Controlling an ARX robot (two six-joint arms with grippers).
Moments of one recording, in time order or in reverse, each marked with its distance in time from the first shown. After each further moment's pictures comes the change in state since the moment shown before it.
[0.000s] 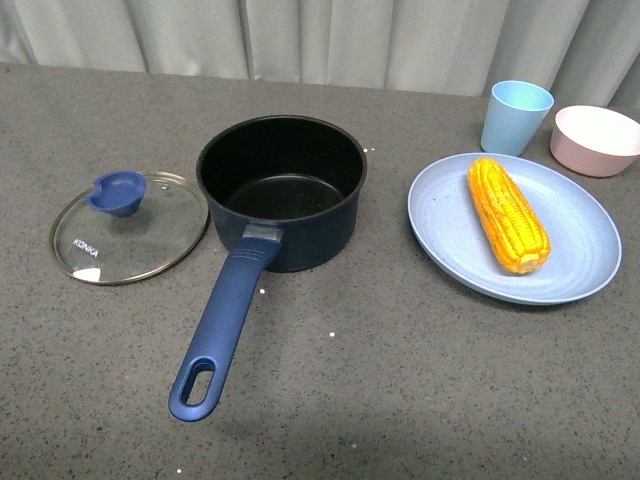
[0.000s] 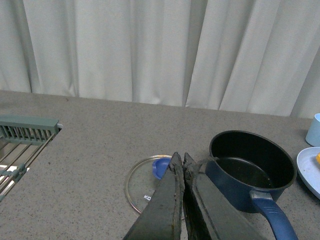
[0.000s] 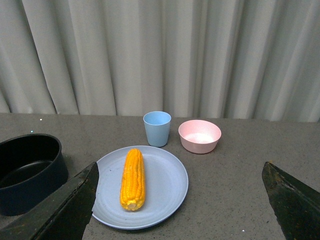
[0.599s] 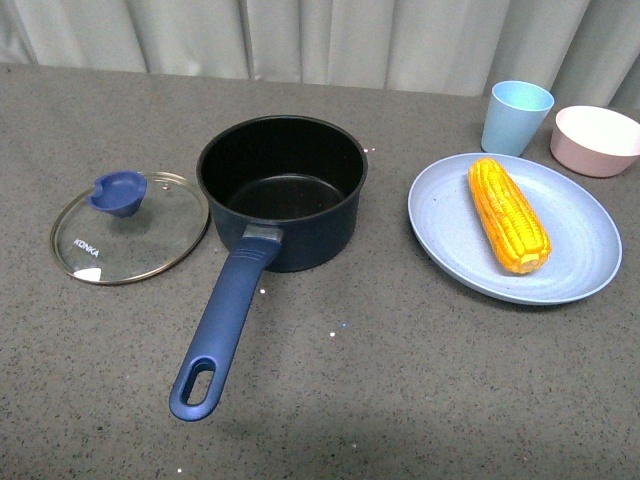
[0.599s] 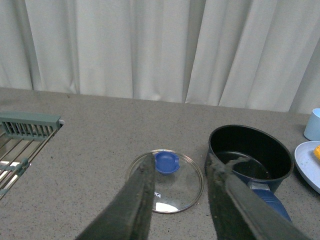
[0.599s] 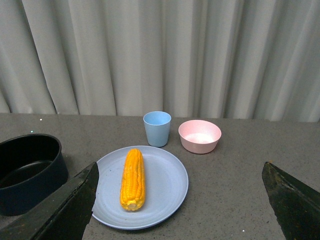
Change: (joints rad) left arm 0.000 -0.207 0.000 -0.216 0.000 0.000; right arm 0.000 0.000 0.000 0.000 0.000 0.000
